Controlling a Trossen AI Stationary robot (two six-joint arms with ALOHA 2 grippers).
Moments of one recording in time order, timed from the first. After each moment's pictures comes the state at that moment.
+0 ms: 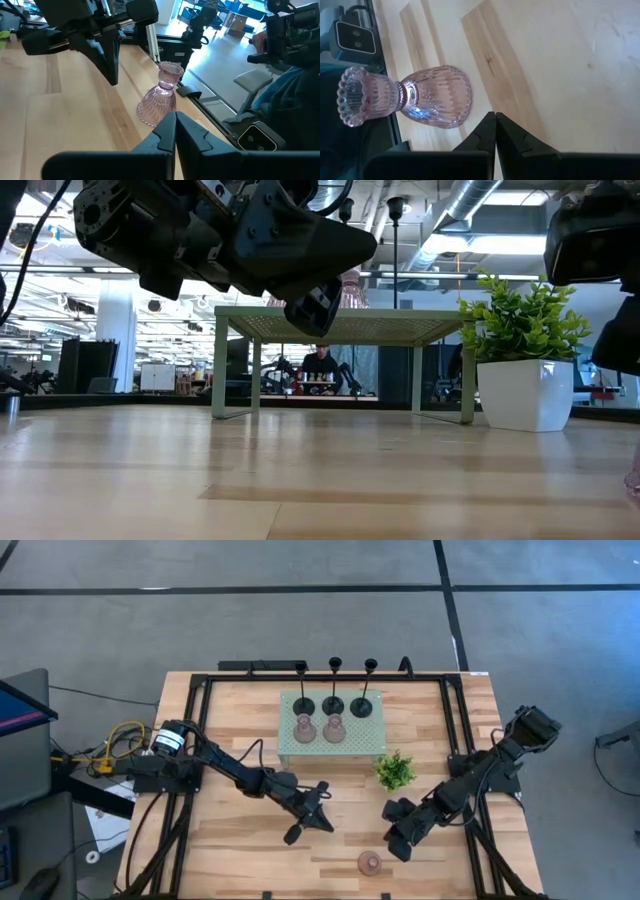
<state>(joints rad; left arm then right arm) -0.31 1.74 0.79 0.92 0.30 -0.14 0.68 1.49 0.63 -0.05 0.11 1.13</state>
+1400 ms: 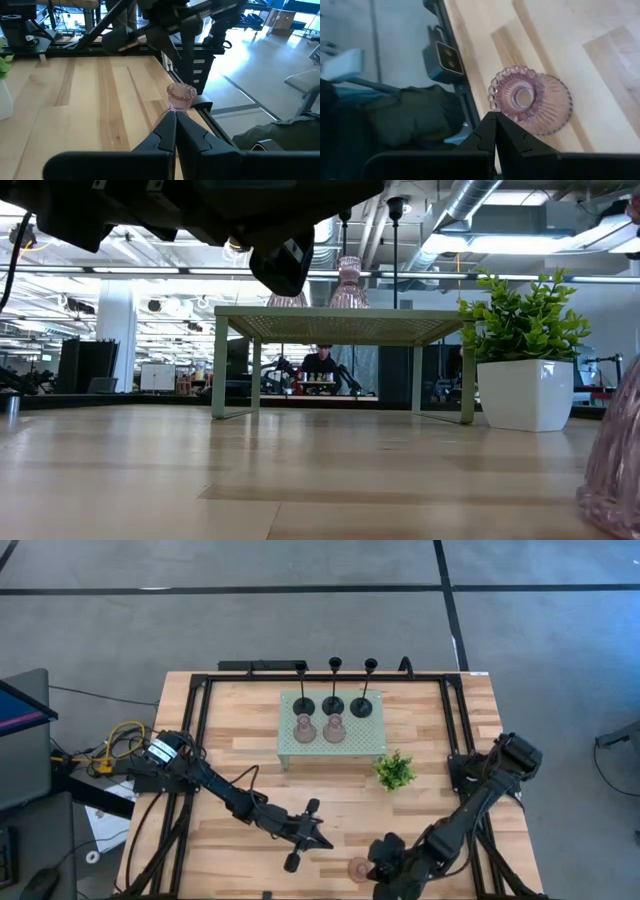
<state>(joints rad) -0.54 1.74 0.84 0.89 -0.14 -0.09 0.86 1.80 1.17 -0.29 0.29 1.22</state>
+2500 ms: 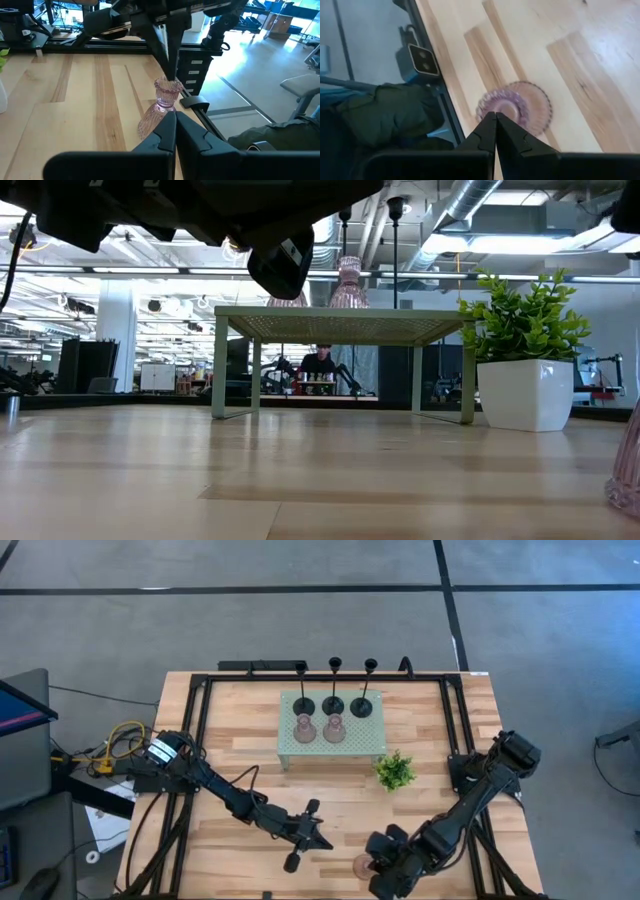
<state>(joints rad) -0.54 1.74 0.84 0.89 -0.13 -0.13 0.81 1.79 1.27 -0.51 0.26 1.23</state>
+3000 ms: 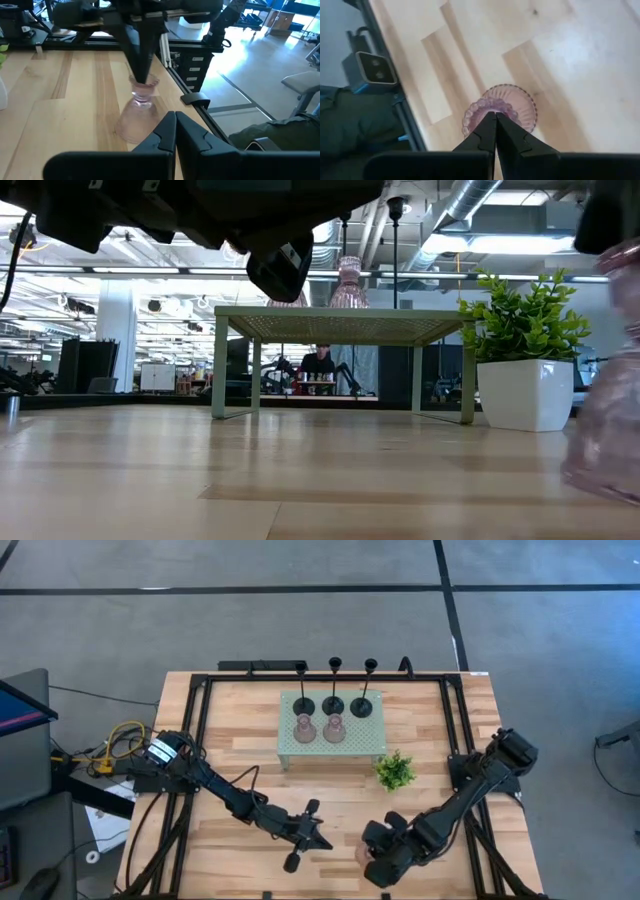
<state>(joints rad) -0.54 1.74 0.84 0.88 -0.13 -0.13 0.74 1.79 1.27 -0.63 0.26 1.18</state>
